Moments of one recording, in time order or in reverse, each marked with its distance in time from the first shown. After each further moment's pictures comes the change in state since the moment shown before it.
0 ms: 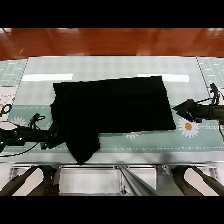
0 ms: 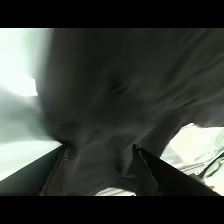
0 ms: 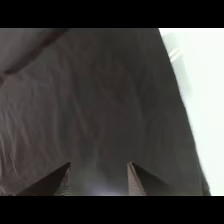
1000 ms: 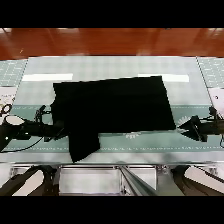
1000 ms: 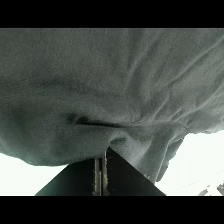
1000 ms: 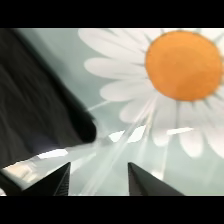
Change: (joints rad) left arm -0.148 -0.024 0.057 -0.029 0.094 0.077; right arm -0.246 -0.195 -0.041 -0.214 0.173 0.068
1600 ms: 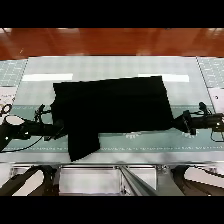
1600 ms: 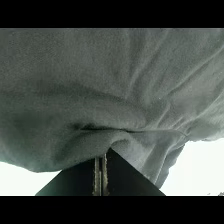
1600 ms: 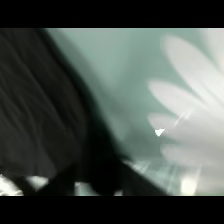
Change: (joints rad) left arm 0.000 0.000 0.000 -0.002 0.030 -0.004; right arm 0.129 -0.122 0.013 0.161 -0.119 -0.077
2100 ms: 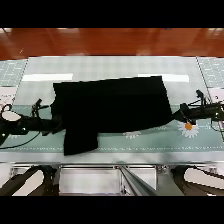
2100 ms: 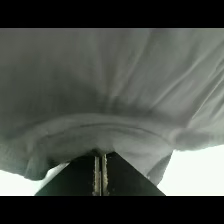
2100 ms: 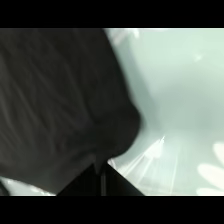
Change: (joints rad) left arm 0.014 -0.001 0.091 0.001 0.016 0.023; right arm 0.122 -0.003 0.150 -0.019 0.010 -0.043
